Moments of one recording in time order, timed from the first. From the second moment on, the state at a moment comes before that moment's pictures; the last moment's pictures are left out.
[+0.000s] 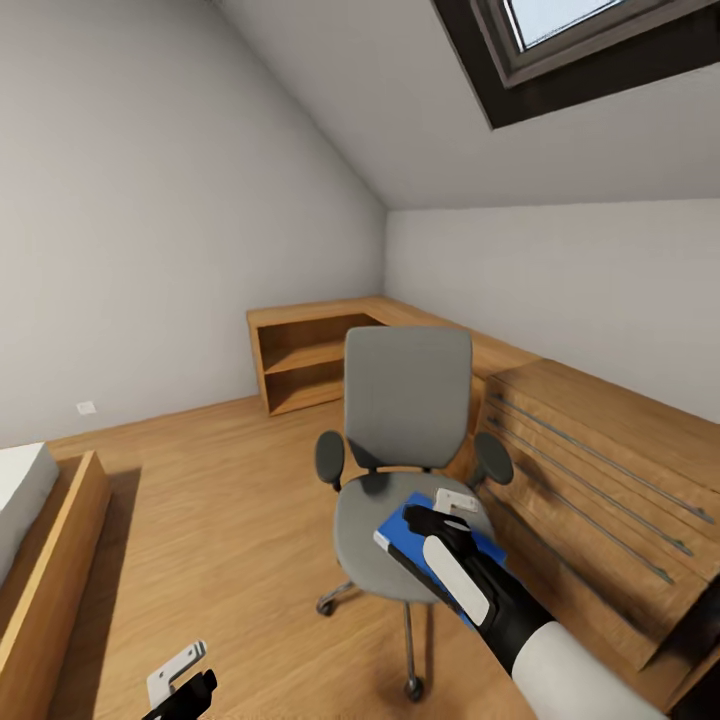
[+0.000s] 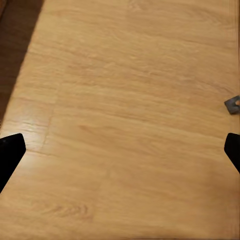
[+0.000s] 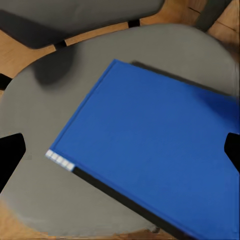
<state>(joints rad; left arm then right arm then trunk) -0.16 0.11 -0.23 -0.85 0.78 0.04 0.54 -0.63 0.01 0.54 -0.91 -0.80 0.30 -0.66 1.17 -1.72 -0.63</state>
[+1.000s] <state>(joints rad) -0.16 0.11 -0.23 -0.86 0.78 0.04 0.54 -0.63 0.00 0.54 -0.91 -0.80 0.30 -0.65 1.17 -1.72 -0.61</state>
